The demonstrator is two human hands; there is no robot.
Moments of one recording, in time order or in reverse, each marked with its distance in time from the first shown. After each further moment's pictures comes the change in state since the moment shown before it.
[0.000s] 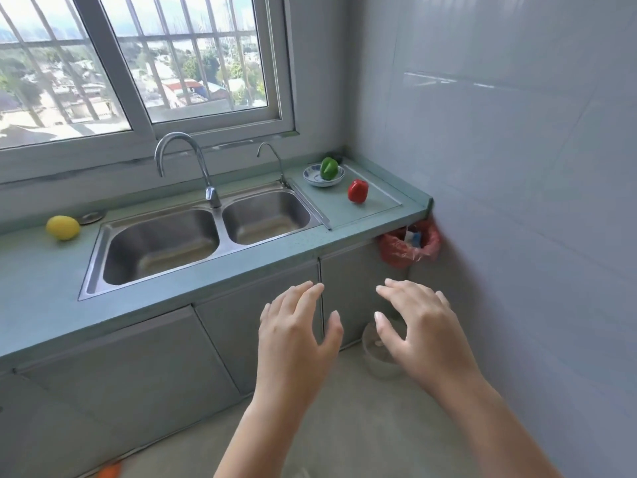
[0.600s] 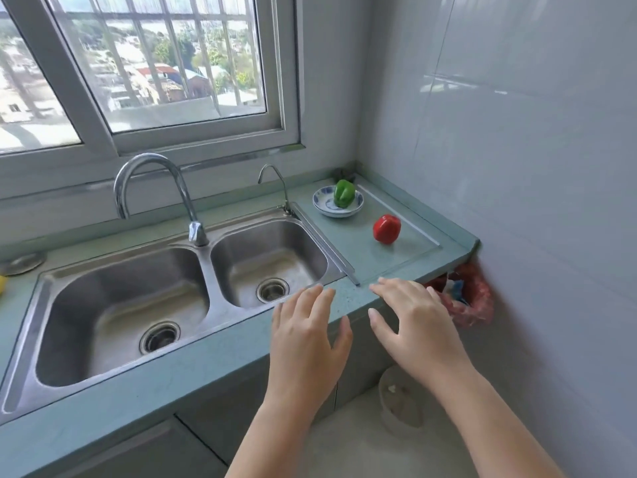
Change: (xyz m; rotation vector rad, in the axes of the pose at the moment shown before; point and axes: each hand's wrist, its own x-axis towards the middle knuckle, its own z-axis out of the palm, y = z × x) left_hand 0.225 -0.150 0.091 0.024 -0.046 0.113; right_hand 0.239 -0.001 0.154 -0.090 -0.089 0.038
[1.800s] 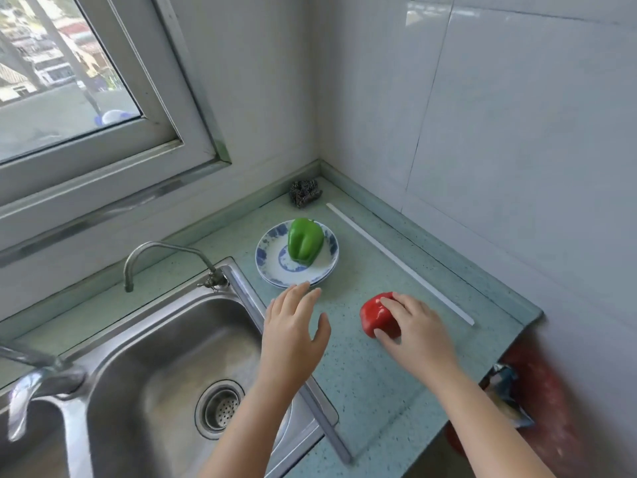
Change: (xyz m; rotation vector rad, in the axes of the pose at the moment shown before) left_hand 0.297 -0.123 0.300 -0.043 -0.303 0.045; right_hand 0.282 0.255 0.183 -0.023 -0.350 0.329
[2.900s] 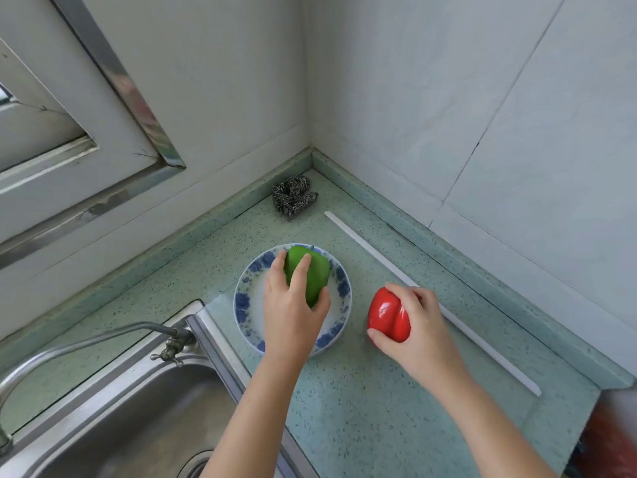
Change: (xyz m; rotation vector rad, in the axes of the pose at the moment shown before) left_hand 0.145 -0.078 0.095 -0.088 0.019 -0.118; right_hand 0.128 -0.001 0.034 0.356 0.100 0.185
